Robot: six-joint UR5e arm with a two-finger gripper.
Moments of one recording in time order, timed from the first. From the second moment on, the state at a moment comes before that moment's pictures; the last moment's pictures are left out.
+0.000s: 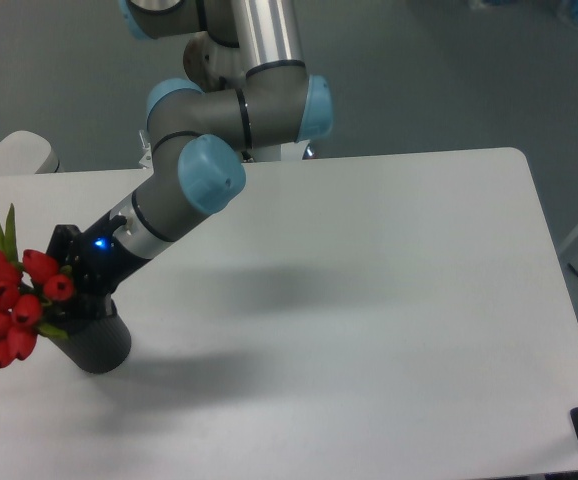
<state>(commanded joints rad) 2.26 -1.84 -1.74 -0.92 0.60 1.05</state>
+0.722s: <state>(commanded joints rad) 2.33 -1.80 -1.72 -0.92 0.47 0.93</state>
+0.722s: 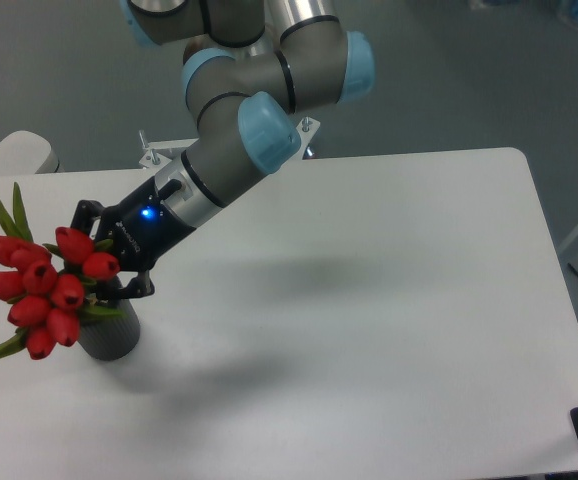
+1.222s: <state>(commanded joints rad) 2.37 -1.77 -1.71 -0.92 0.40 0.86</state>
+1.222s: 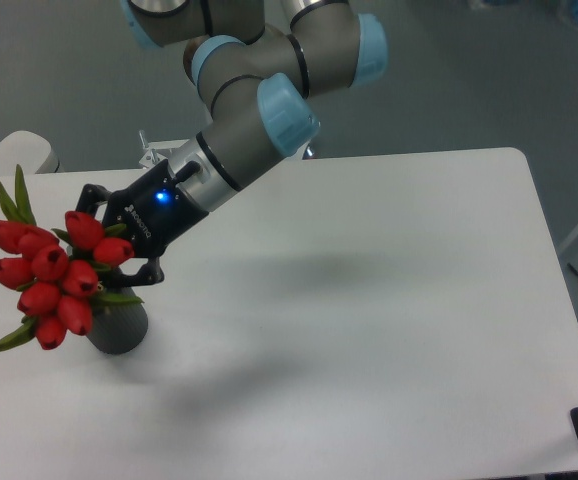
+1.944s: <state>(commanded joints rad) 2.47 -1.73 -1.68 -0.92 0.30 0.79</state>
